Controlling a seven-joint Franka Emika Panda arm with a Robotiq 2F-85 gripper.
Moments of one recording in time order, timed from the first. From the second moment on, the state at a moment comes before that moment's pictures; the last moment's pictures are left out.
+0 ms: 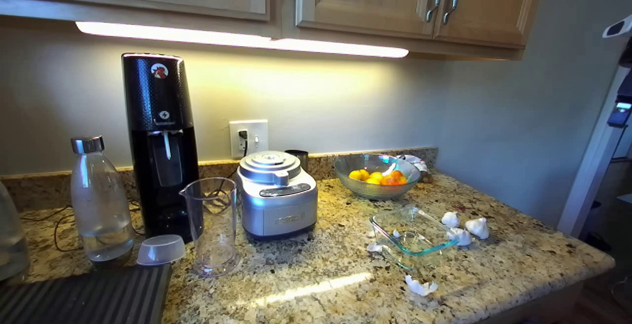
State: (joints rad) arm 0.00 -0.74 -0.30 -2.62 -0.03 1.91 -0.49
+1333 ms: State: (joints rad) arm 0.05 -0.31 -0.07 -2.72 -0.07 2.60 -0.43
